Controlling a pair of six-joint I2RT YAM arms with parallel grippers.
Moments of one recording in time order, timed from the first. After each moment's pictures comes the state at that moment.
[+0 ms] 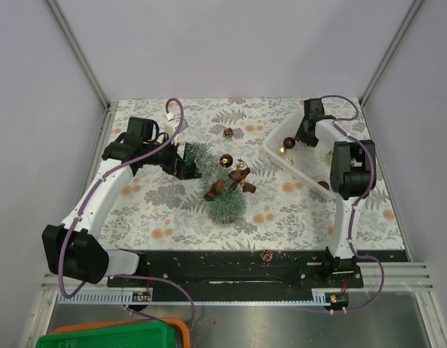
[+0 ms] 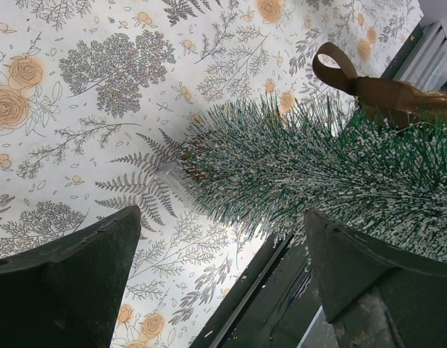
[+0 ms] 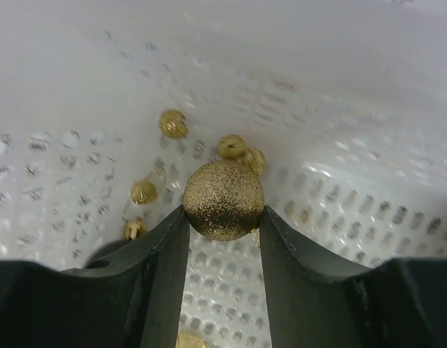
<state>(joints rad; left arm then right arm) -0.22 1.31 1.20 -0.75 0.75 0.06 0.07 2.20 1.69 -0.44 0.21 0.48</state>
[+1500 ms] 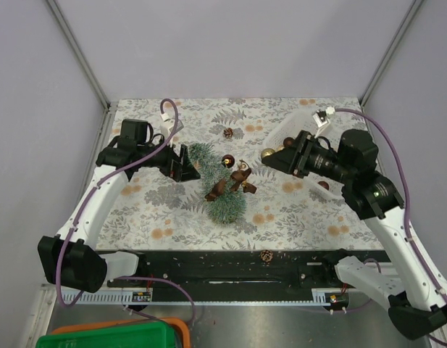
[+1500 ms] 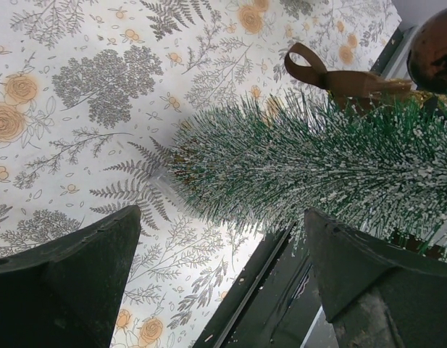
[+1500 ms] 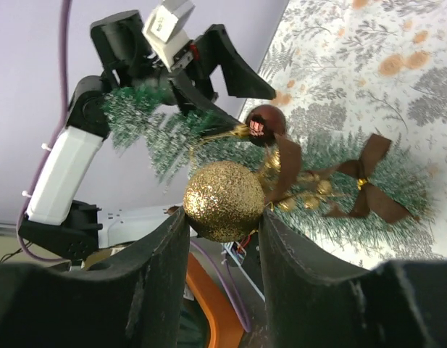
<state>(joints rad) -0.21 1.25 1.17 -0.73 0.81 0.07 0.41 0.88 1.16 -0.47 -0.55 0.86</state>
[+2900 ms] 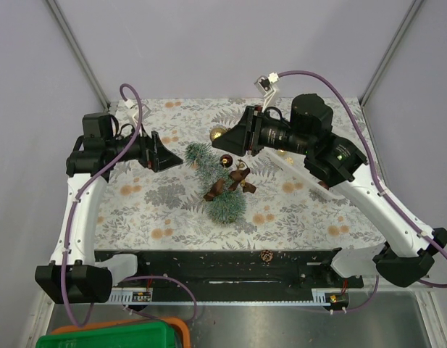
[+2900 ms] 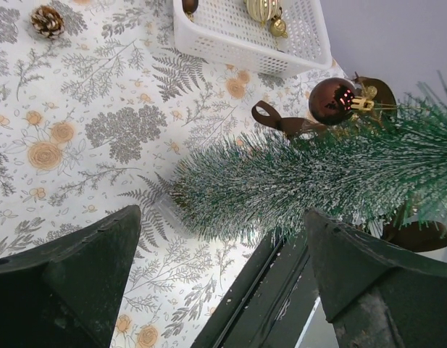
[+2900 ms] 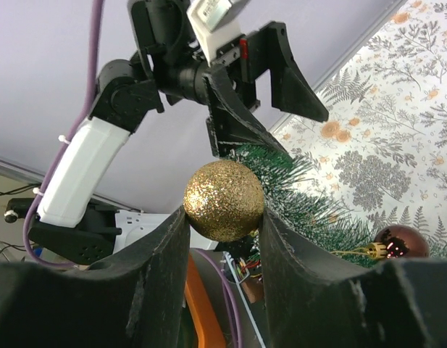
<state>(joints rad) 0.02 1.15 1.27 -0.78 1.00 0.03 0.78 1.32 1.65 -0.42 -0.43 0.68</state>
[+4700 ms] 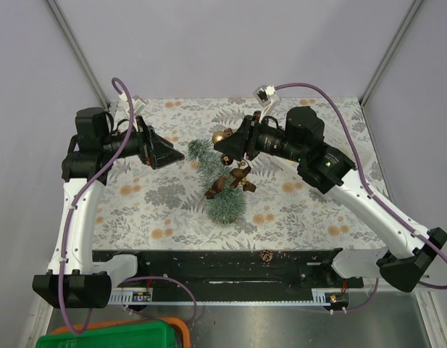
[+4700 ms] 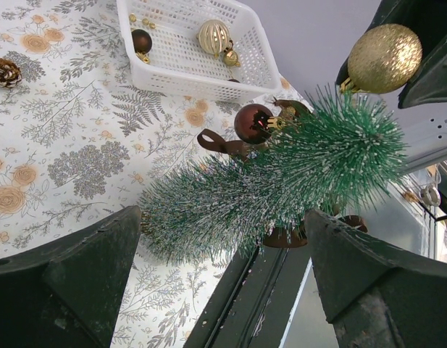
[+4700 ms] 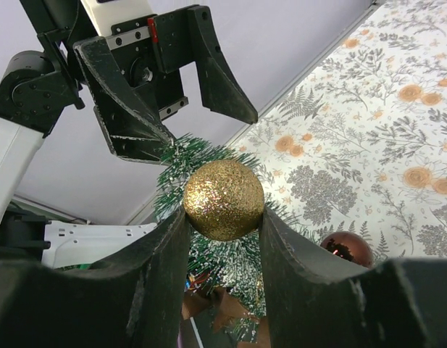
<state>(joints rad) 0.01 1.11 1.32 -0.69 1.10 -0.11 0.76 1.29 1.45 -0.25 -0.37 0.57</state>
